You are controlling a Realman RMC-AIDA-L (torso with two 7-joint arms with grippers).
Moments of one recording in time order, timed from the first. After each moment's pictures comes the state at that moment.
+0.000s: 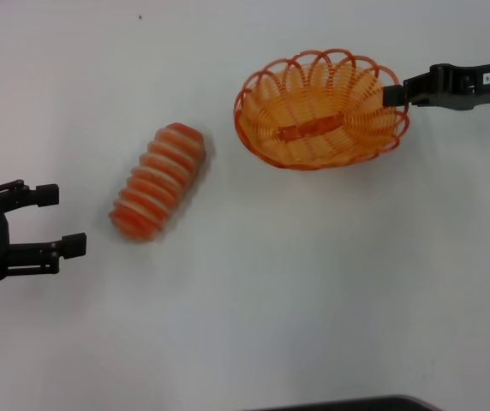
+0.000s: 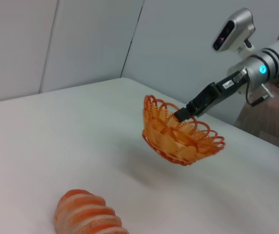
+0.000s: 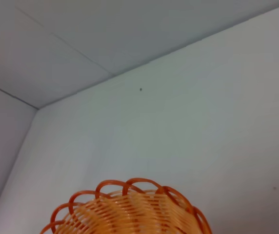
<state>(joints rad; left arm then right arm) -0.33 -2.06 0.65 0.89 2.08 1.81 -1.48 0.61 1.95 -0.52 -0.62 -2.28 -1.49 2.24</state>
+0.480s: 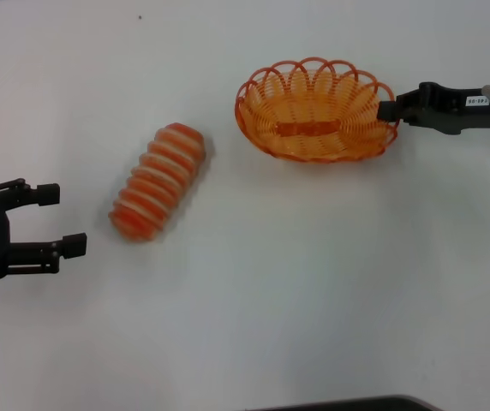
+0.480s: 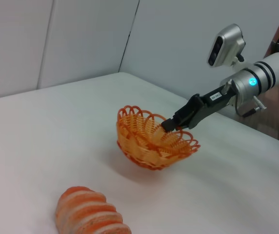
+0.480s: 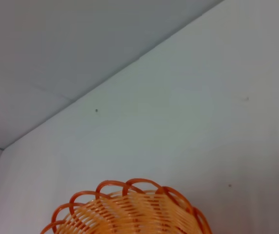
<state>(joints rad) -0.35 -2.05 0.66 0.89 2.10 1.81 -1.48 0.58 1.98 -0.51 -0.50 -2.24 -1.31 2.26</state>
